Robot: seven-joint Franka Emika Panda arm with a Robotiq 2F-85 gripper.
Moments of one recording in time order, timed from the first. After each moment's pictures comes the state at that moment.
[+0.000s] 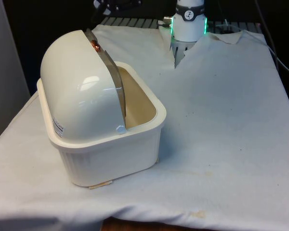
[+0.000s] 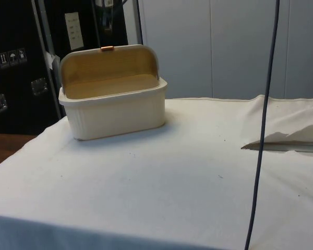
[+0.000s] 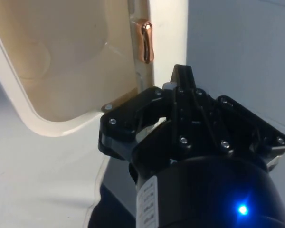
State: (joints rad) arm 0.05 0.25 -0.19 -1.82 -0.80 2.38 0.09
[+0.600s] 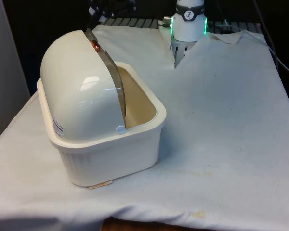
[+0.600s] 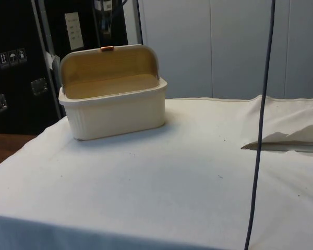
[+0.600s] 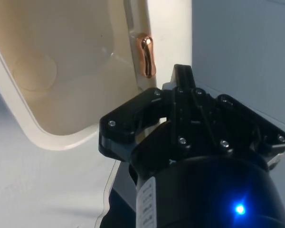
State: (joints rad) arm 0.05 0.30 -0.21 -1.79 -0.76 2.41 0.06
